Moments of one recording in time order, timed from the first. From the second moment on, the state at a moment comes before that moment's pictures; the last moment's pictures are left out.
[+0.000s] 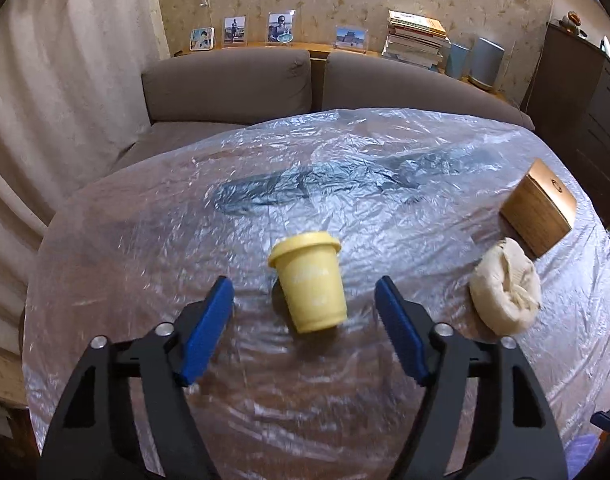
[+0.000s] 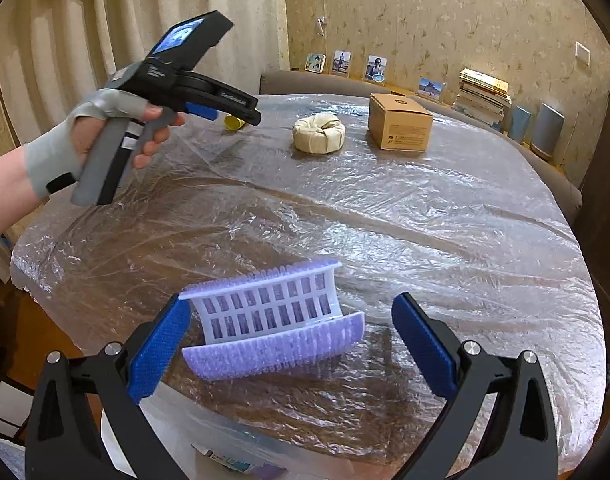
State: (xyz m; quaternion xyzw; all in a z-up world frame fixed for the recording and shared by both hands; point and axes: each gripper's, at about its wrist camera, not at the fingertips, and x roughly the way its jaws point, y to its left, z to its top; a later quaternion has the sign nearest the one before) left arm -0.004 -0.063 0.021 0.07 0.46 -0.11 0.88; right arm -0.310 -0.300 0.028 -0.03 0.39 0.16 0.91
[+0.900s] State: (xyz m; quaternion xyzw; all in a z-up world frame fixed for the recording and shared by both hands) left arm -0.073 -0.046 0.050 0.05 0.42 -0.15 0.89; right arm -0.286 -0.320 0.045 0.03 0.39 0.16 0.91
